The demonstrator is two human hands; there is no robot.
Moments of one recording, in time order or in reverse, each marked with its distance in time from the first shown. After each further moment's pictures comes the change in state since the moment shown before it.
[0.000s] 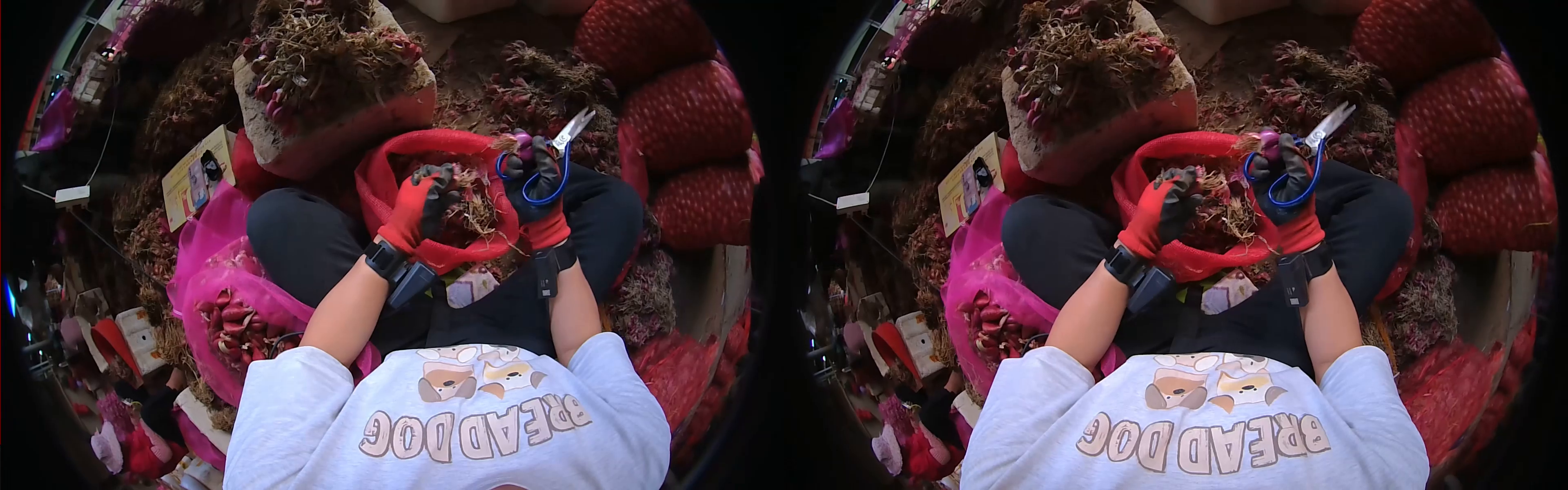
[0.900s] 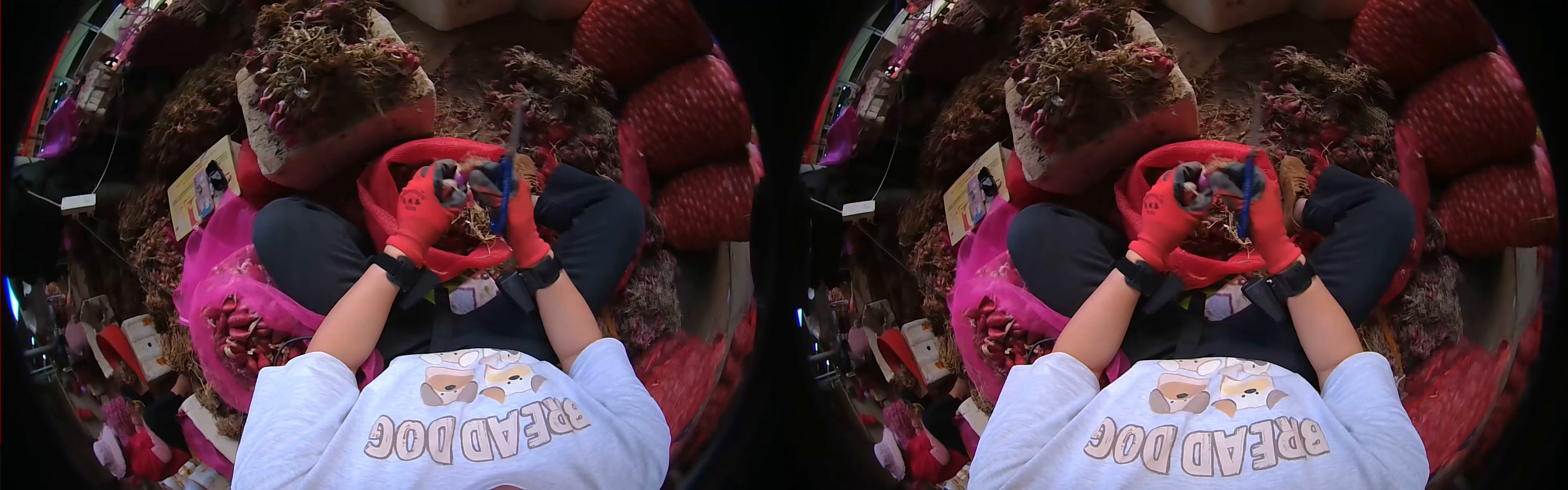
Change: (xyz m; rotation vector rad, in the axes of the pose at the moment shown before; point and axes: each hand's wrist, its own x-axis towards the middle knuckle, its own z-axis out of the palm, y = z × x) left_hand 0.004 0.018 0.016 0.303 0.167 0.008; right_hand -0.019 0.028 0.011 -0.731 -0.057 0.012
